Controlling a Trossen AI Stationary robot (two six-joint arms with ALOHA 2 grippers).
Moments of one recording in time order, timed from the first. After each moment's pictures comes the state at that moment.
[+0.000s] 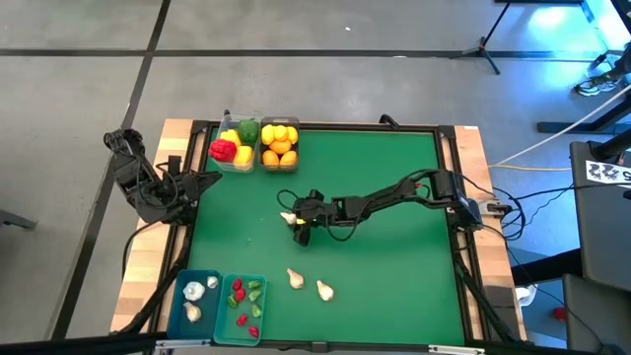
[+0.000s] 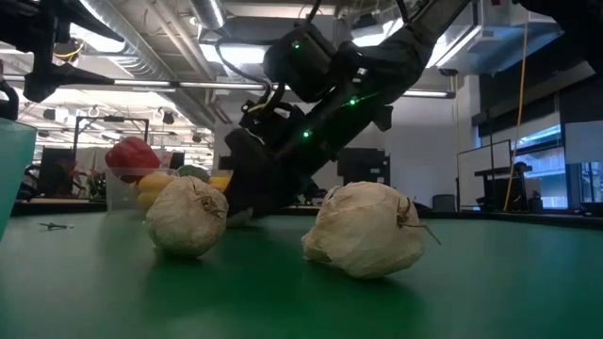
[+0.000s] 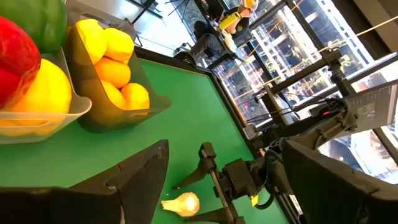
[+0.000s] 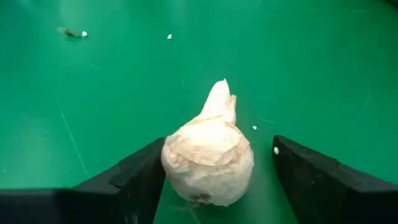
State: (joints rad) left arm -0.88 0.23 0.55 -1.14 -1.29 -1.73; right arm 0.06 2.18 1.32 0.16 0.18 0.31
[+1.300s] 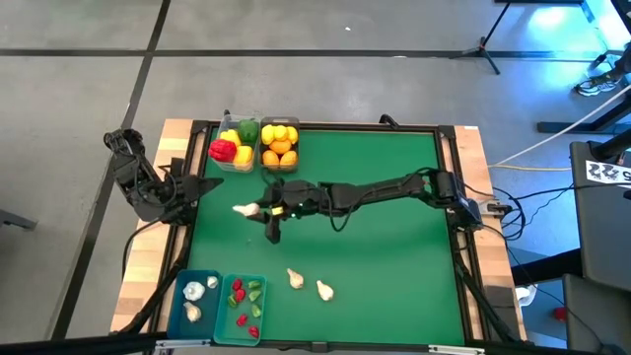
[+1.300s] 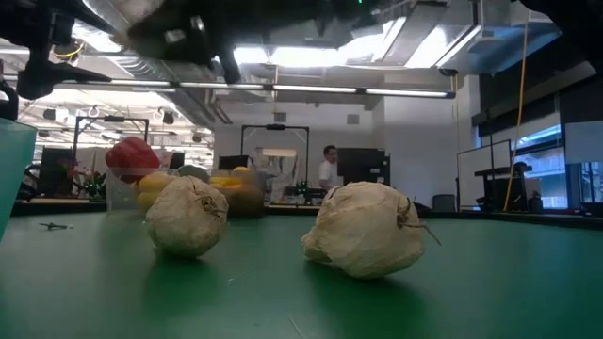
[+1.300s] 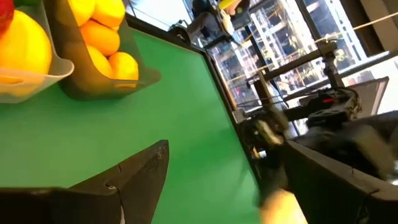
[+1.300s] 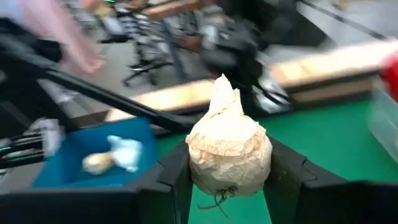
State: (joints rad) left arm -0.88 0.23 0.55 -1.06 -1.21 -1.75; right arm 0.08 2.18 1.79 0.13 -0.01 0.26
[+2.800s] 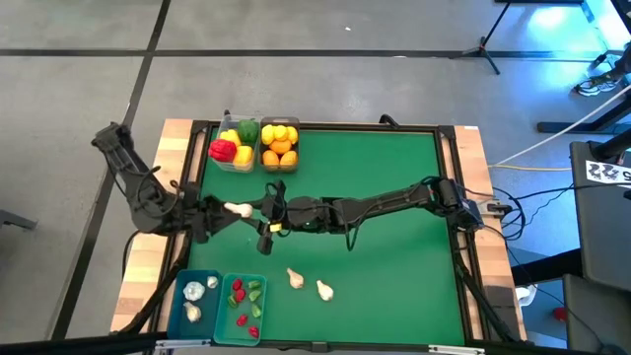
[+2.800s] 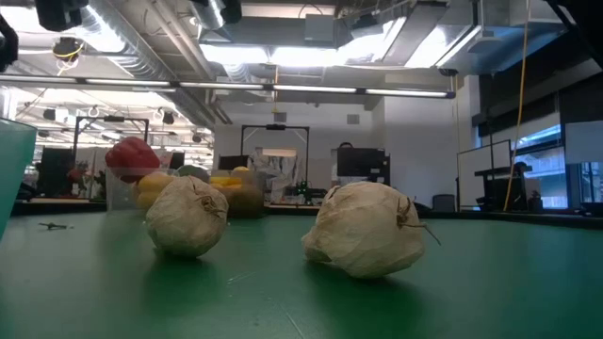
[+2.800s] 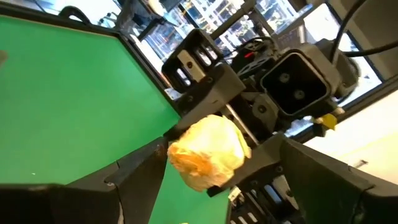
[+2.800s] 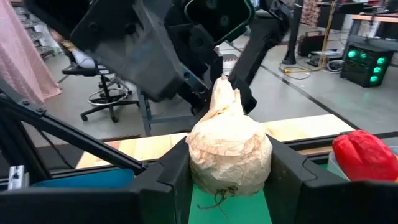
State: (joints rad) left arm -0.85 0.65 0.55 -0.05 -1.08 -1.02; right arm 0.18 2.18 1.89 0.18 0.30 0.10
